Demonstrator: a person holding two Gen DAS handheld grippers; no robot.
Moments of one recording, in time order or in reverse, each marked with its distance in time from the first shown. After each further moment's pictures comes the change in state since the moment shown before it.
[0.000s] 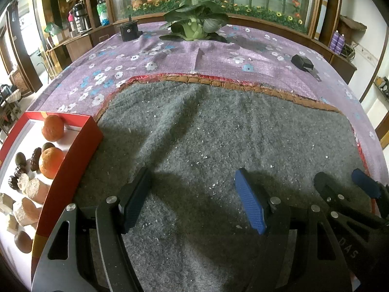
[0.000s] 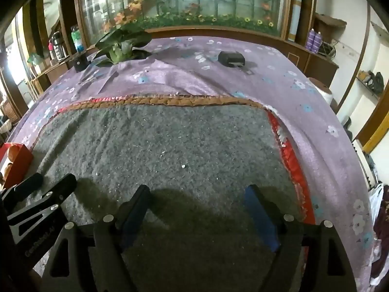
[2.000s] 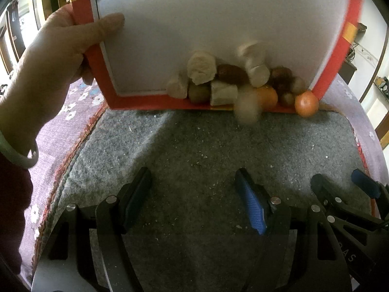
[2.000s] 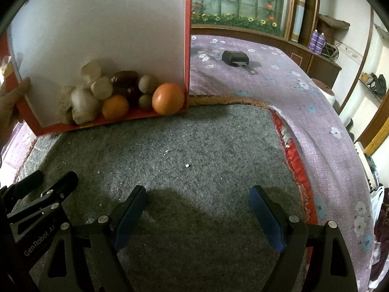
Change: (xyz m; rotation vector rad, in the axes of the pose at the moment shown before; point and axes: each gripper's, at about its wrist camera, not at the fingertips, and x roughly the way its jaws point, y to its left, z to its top) left arm 0.000 -0.001 0.000 0.001 0.000 0.000; right arm 0.002 0.003 0.000 -0.012 0.004 0.014
